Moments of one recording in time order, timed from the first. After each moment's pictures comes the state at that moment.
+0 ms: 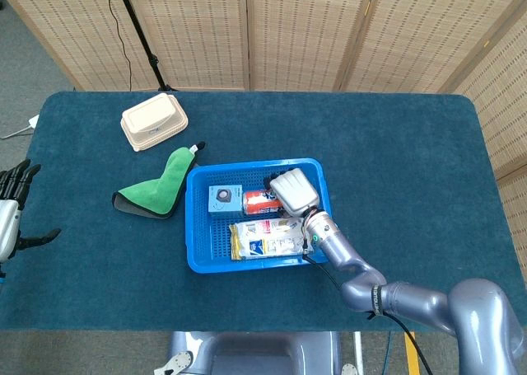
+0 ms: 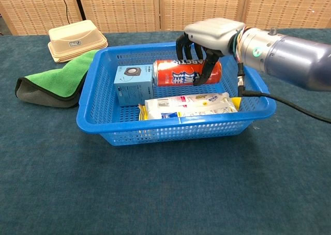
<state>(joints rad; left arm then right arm) -0.23 -0.98 -0.15 -1.78 1.31 1.35 -0.01 0.96 -1.68 0.25 -1.27 -1.13 0.89 -0.39</state>
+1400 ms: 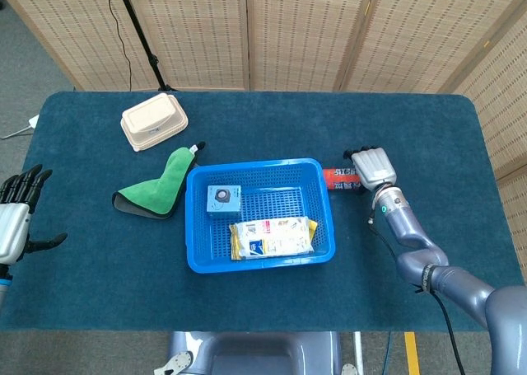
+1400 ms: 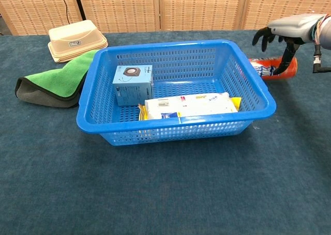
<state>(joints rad) -0.24 -0.97 -0.13 -1.79 1.33 1.32 0.00 0.87 -1.54 0.21 -0.95 -1.08 0.65 -0.18</state>
